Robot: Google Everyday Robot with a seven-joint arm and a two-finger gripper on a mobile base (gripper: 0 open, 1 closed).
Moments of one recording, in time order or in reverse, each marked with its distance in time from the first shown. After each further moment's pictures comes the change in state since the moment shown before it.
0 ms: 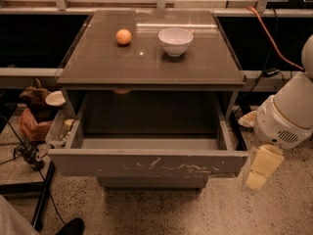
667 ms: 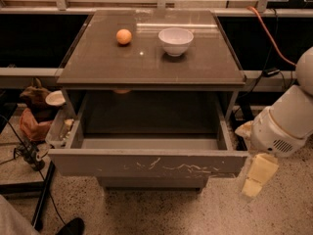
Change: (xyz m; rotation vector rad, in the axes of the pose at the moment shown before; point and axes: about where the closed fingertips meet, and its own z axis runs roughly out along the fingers) arm 0.006 0.004 0.027 -0.053 -0.023 0.014
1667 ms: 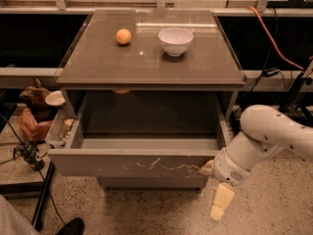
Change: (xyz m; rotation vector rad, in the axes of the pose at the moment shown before) arm 0.007 0.010 0.167 -0.313 -0.119 -0.026
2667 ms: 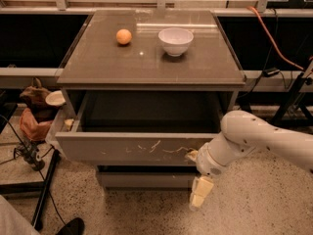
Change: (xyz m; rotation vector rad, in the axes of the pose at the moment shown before) arm -0.027 -0.070 0.041 0.167 -0.004 -0.161
